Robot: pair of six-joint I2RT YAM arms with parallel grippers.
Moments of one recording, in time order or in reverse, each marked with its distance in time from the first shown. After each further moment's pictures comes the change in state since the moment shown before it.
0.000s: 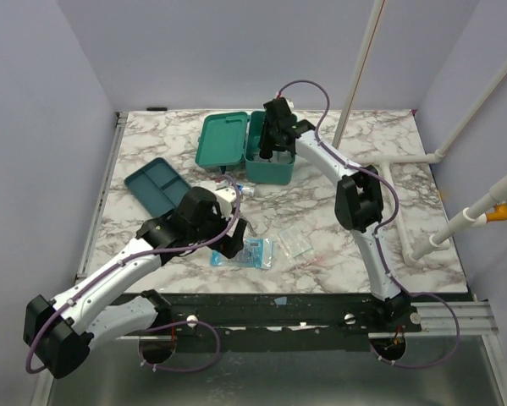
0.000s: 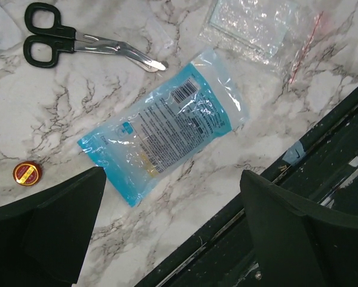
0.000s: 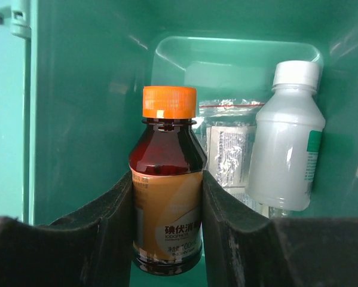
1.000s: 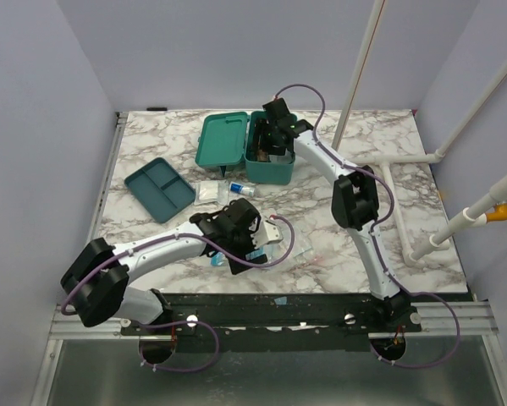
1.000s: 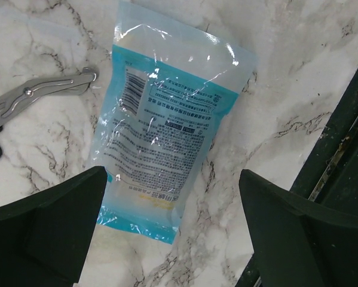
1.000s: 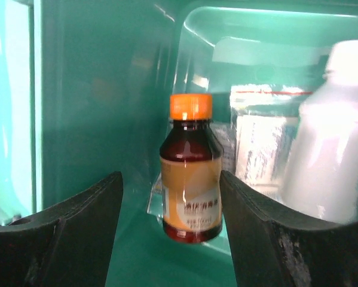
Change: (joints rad) left arm -0.207 0.387 0.035 0.038 -0.014 0.543; right arm -0.014 0.082 0.095 -0.053 -0.157 0.029
